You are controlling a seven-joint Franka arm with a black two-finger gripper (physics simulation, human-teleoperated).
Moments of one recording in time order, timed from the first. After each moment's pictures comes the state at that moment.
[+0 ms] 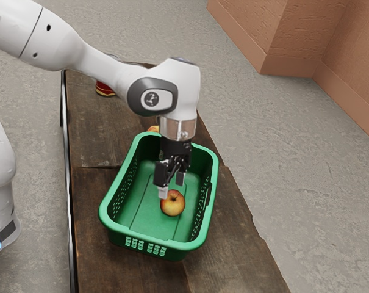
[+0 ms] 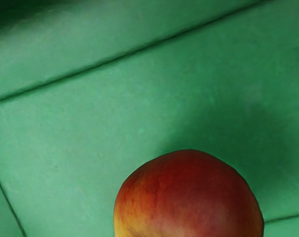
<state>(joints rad) 0.32 -0.36 -0.52 -2.32 -0.56 2.03 -2.28</state>
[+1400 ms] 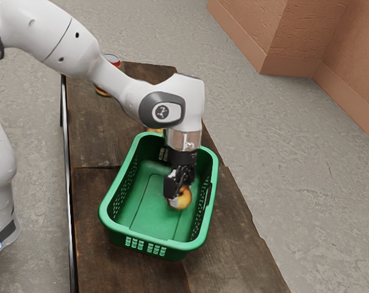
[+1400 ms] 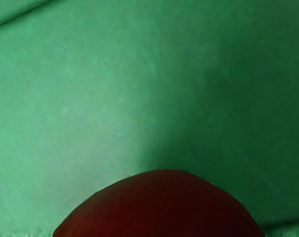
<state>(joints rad) 0.33 -0.21 -0.52 -2.32 -0.58 2.15 -2.23</state>
